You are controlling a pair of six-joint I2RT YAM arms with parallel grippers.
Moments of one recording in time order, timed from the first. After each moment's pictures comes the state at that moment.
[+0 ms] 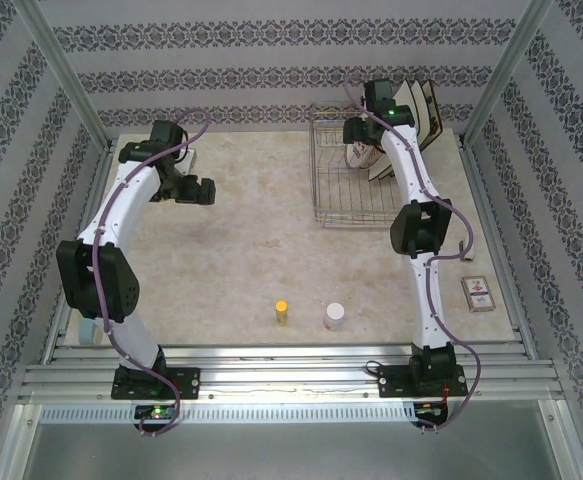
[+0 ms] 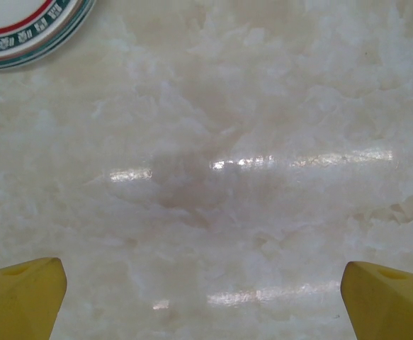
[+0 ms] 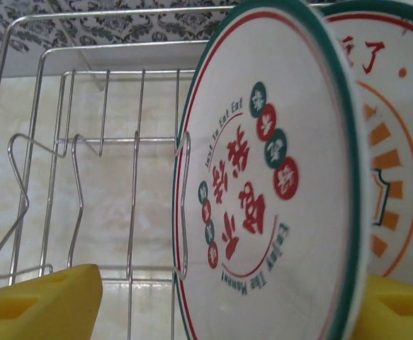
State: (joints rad) left arm -0.08 1.76 1.68 -1.10 0.03 -0.05; right arm 0.14 2.59 2.75 -1.04 0.05 0.18
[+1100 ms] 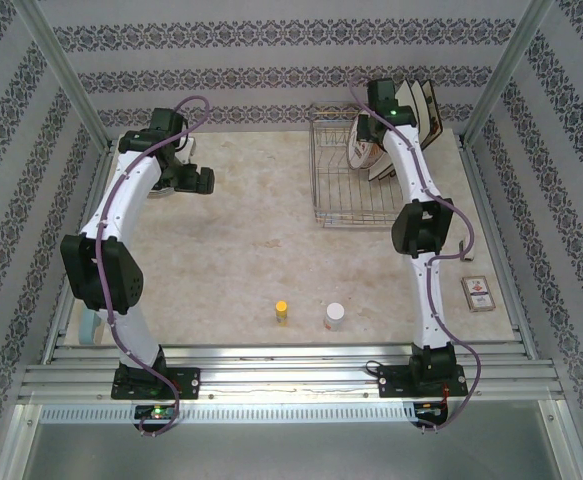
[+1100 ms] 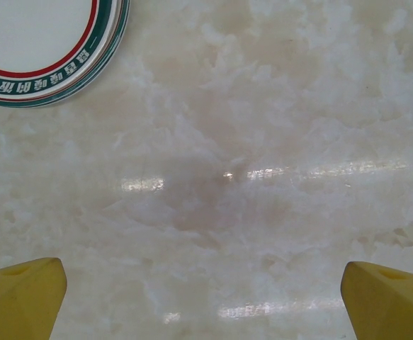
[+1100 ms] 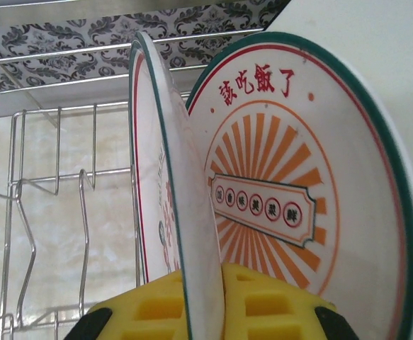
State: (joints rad) left arm -0.08 1.82 1.81 -1.15 -0.01 -0.04; right arm 0.13 2.57 2.73 -1.01 0.15 0.24
